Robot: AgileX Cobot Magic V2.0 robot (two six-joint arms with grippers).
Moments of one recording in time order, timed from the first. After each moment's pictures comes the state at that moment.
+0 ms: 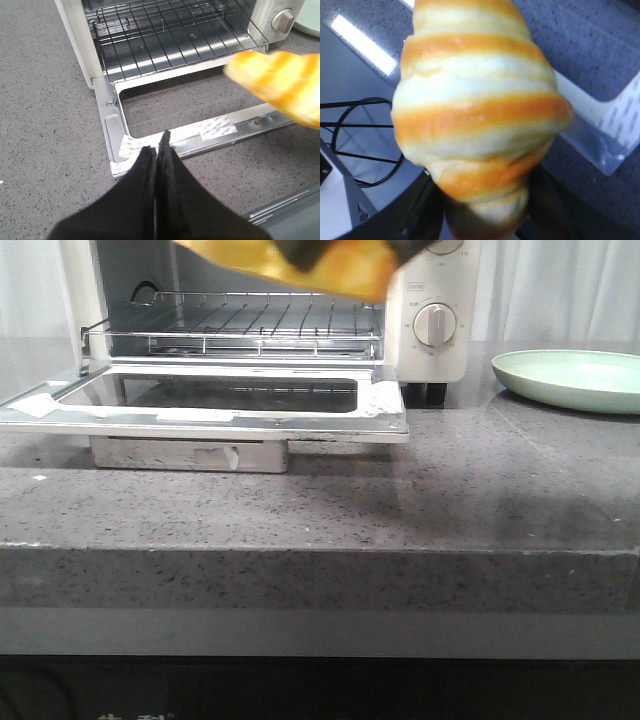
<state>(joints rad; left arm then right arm) -0.58 0.81 -1.01 0.22 0.84 -0.19 0.67 1.44 -1.35 0.27 0.90 0.06</state>
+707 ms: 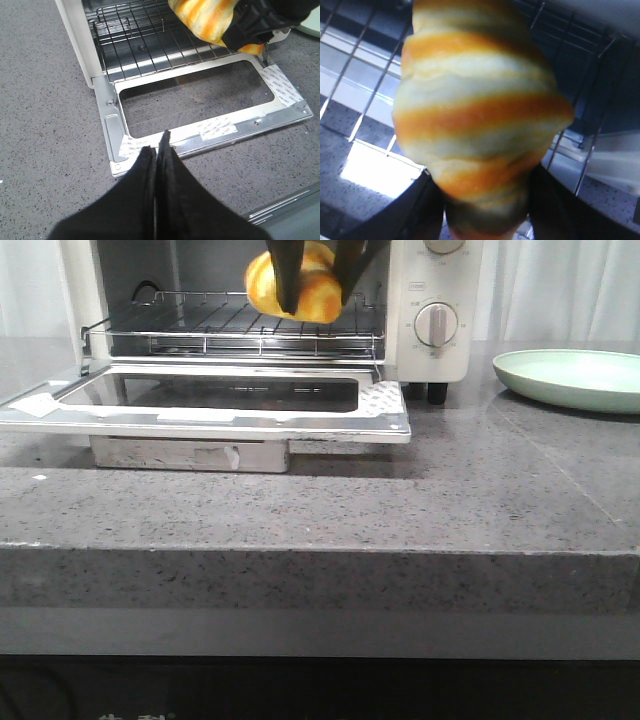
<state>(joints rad) -0.58 0.81 -1.01 0.22 0.84 -0.20 0.64 2.00 -2.03 -0.23 1.11 0.40</state>
